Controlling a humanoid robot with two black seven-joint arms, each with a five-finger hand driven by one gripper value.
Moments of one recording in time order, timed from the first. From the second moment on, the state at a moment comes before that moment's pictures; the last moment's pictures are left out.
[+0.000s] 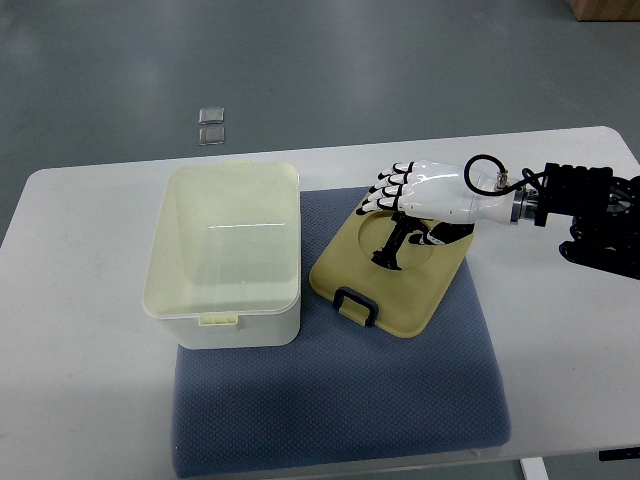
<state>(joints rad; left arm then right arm) -0.03 0.00 -0.04 -0.16 0.02 0.03 0.05 1.22 -0.49 -0.39 0.94 -1.50 -0.61 0.61</state>
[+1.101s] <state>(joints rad) -0.03 0.00 -0.04 -0.16 0.02 0.03 0.05 1.00 -0.36 0.47 0.94 -0.37 0.03 0.27</state>
